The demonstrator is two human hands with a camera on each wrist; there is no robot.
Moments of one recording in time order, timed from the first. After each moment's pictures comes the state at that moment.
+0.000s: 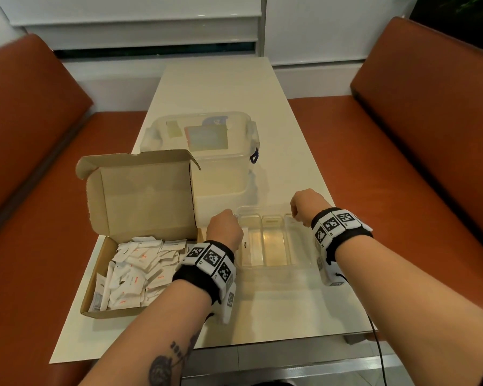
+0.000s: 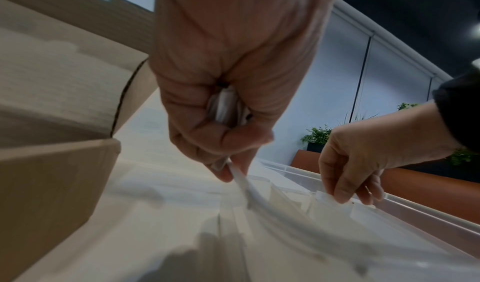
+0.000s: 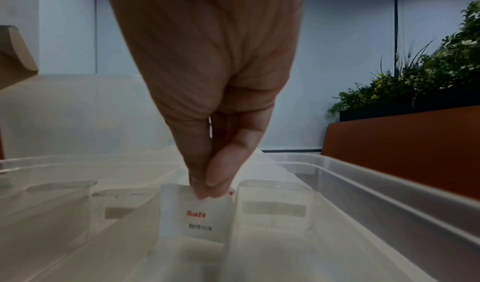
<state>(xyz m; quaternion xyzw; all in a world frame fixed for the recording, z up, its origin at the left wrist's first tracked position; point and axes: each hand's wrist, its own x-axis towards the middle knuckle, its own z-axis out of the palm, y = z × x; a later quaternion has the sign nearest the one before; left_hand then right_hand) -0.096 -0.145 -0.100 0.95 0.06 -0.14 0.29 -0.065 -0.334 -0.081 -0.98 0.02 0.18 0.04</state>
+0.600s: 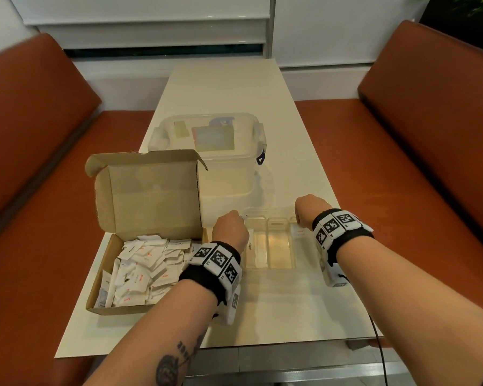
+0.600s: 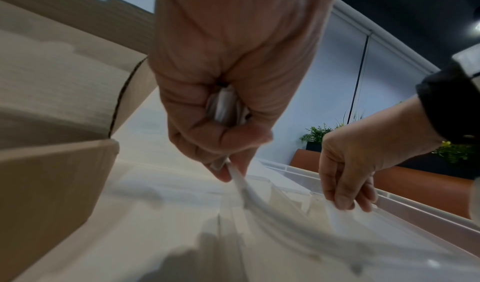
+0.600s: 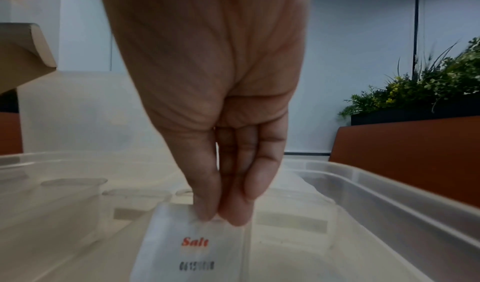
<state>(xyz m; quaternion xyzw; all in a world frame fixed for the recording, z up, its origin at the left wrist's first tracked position) -0.098 -0.146 -0.100 0.94 0.06 -0.14 0.30 -0.062 -0.325 -0.083 -0.97 0.00 0.22 -0.04</state>
